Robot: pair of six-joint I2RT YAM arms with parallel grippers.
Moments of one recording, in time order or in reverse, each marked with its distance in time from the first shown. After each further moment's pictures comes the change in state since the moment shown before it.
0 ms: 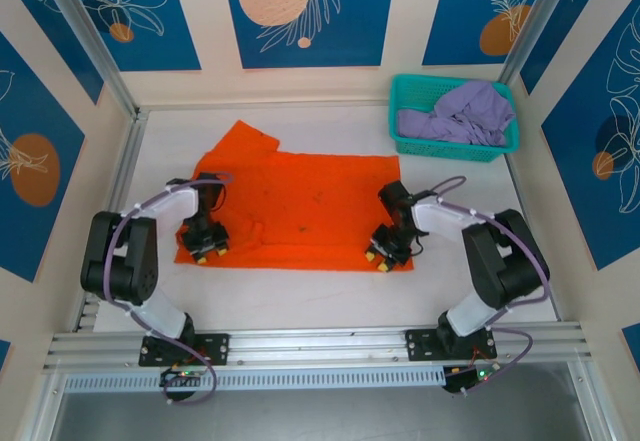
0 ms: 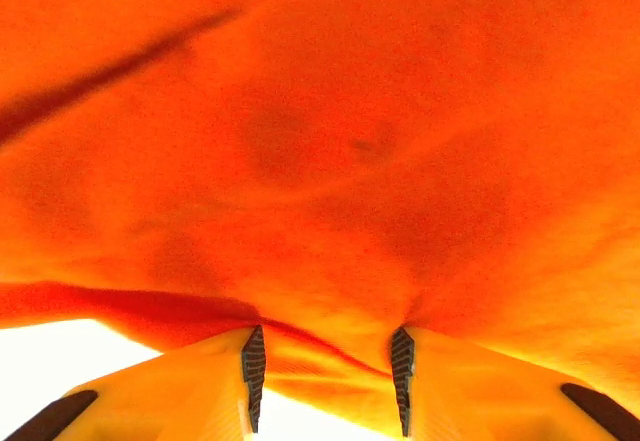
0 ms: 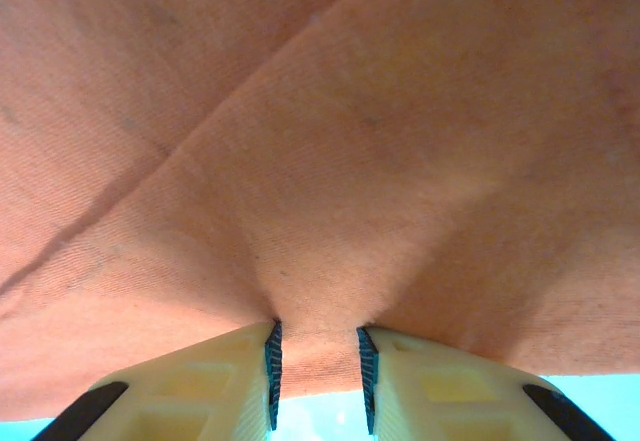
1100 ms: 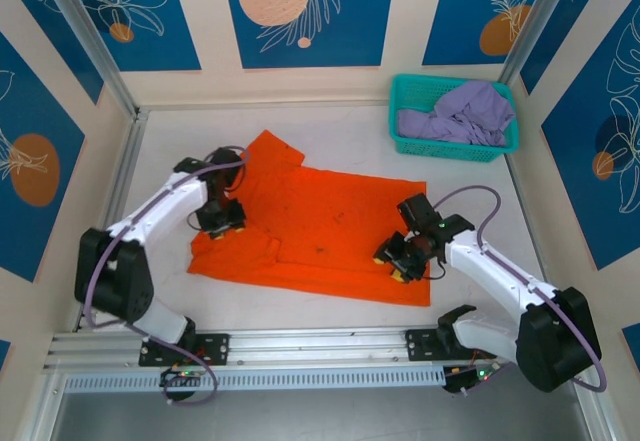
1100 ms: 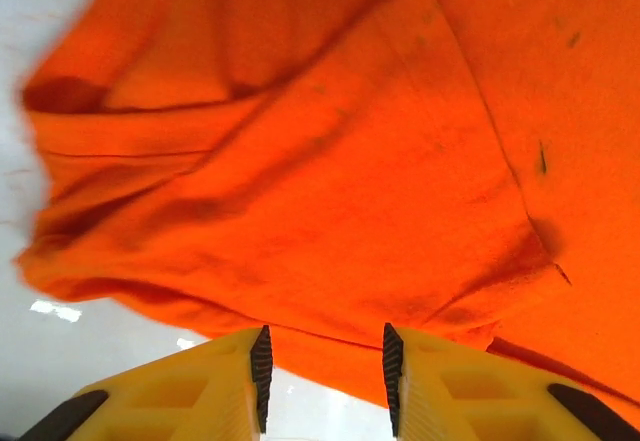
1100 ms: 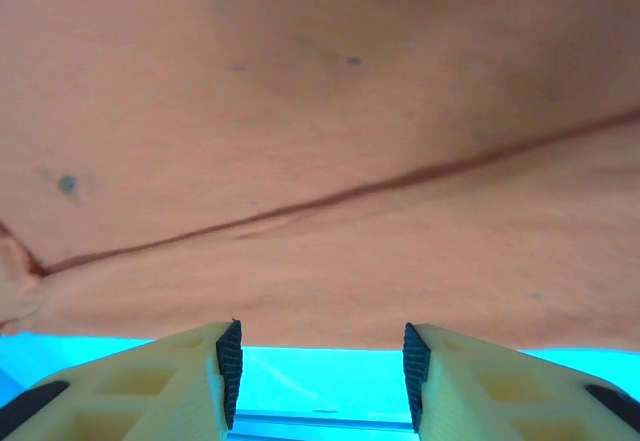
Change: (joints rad) left arm -0.201 -0.041 0.247 -0.119 0.025 -0.083; right arm 0.038 -0.431 -0.117 -0.045 0.032 -0.034
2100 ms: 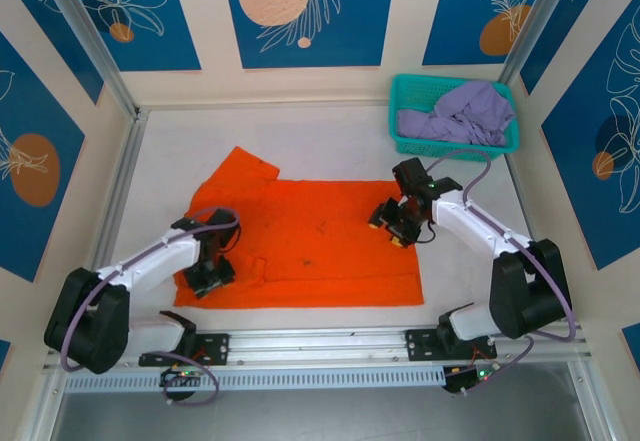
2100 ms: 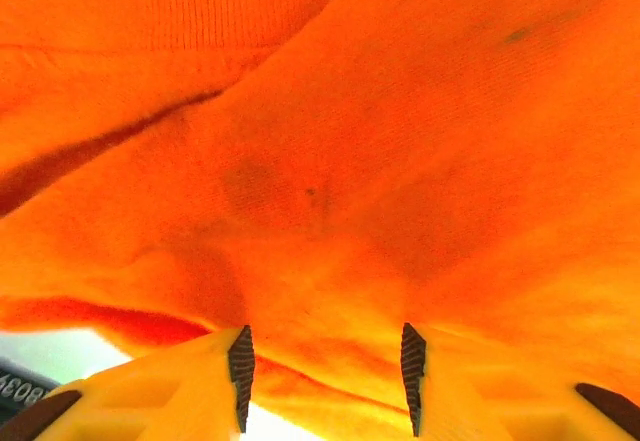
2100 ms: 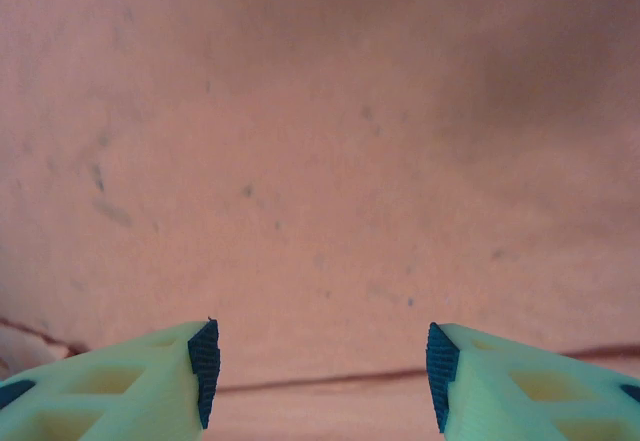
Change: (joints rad) left arm -0.065 -0.284 -0.473 0.061 -0.077 -0.243; right arm -0.118 0.288 0.287 -0.008 0.087 -0.168
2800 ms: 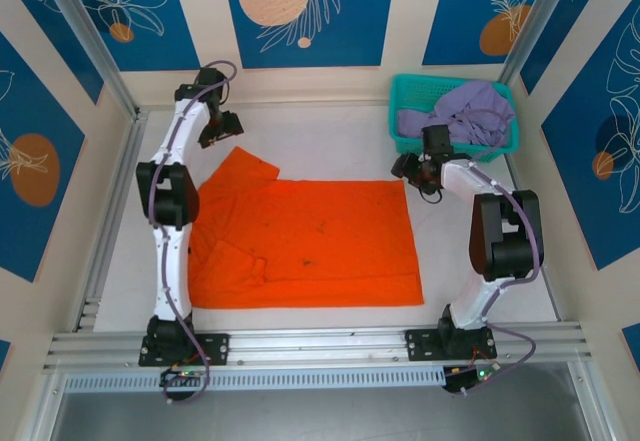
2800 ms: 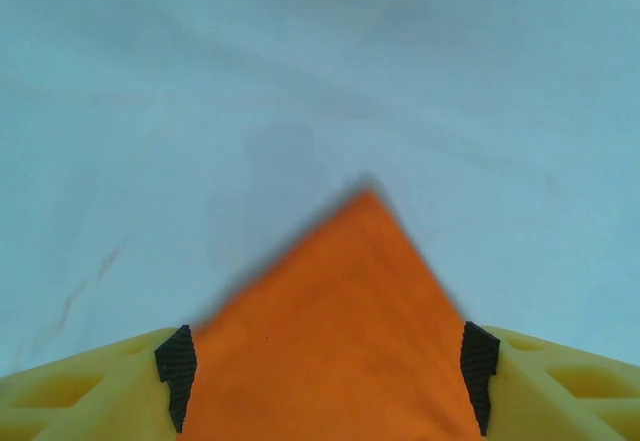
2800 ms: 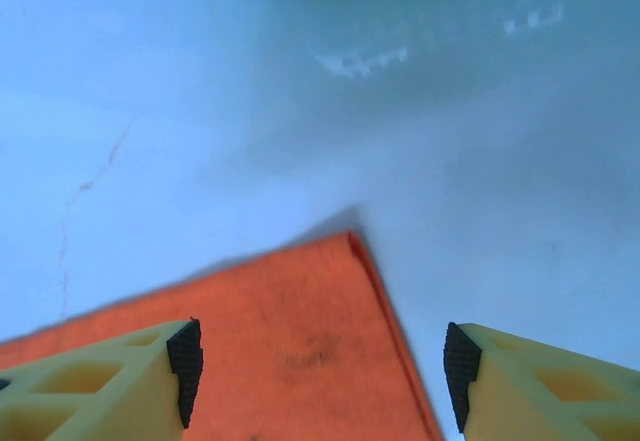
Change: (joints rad) left arm 0.336 1.191 1.749 -0.100 0.019 0.512; right arm -0.254 0.328 0.182 0.441 0.128 -0.348
